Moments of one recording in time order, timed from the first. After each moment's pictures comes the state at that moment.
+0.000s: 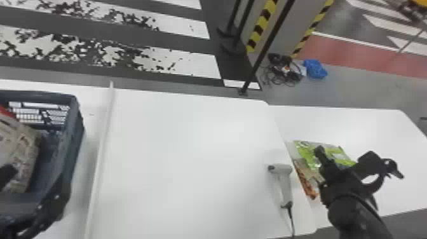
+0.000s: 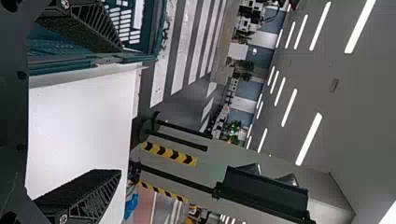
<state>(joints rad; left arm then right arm) 0.75 0.15 0.00 -2.05 0.34 -0.11 -0.33 0.16 -0.26 -0.53 -1.39 -0.67 0.19 -0.26</state>
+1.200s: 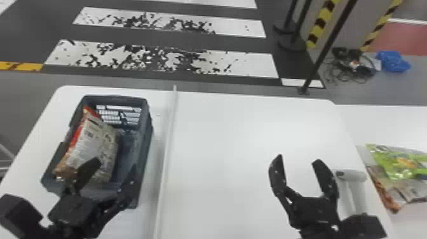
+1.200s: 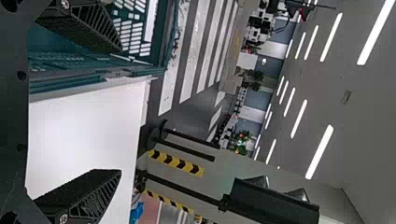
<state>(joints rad) 0.73 0.15 0.03 -2.05 0.36 -0.04 -0.30 0.65 -0.13 0.12 -1.78 -0.22 -0.51 -0.10</state>
